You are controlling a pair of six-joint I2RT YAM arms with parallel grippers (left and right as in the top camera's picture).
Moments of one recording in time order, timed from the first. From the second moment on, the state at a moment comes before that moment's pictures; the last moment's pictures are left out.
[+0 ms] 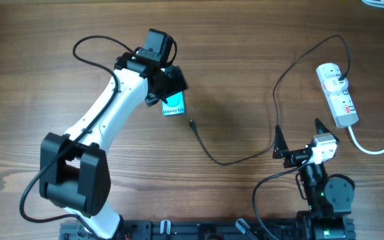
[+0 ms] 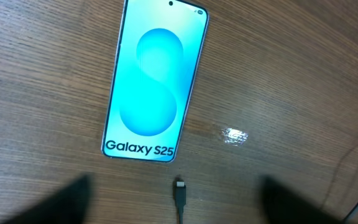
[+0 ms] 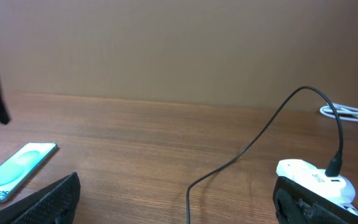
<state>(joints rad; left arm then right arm) -0.36 1.82 1.43 -0.85 0.09 -0.74 0.03 0.02 0.01 0.00 -0.13 -0.01</state>
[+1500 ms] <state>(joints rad) -0.43 2.10 1.44 -0.69 -0.15 -0.61 0.03 0.02 0.01 0.00 -0.13 -0.01</state>
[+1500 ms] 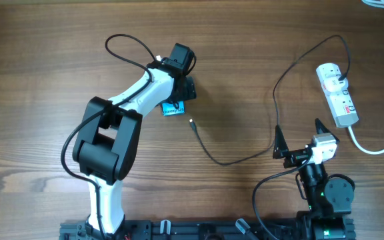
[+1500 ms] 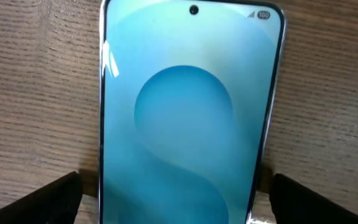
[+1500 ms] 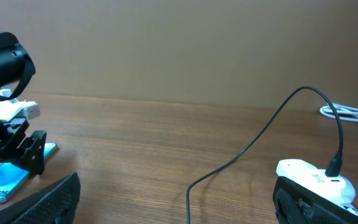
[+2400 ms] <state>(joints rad) -0.43 2.10 1.45 -0.83 -0.07 -0.60 0.03 0.02 0.01 0.00 -0.13 -0.01</state>
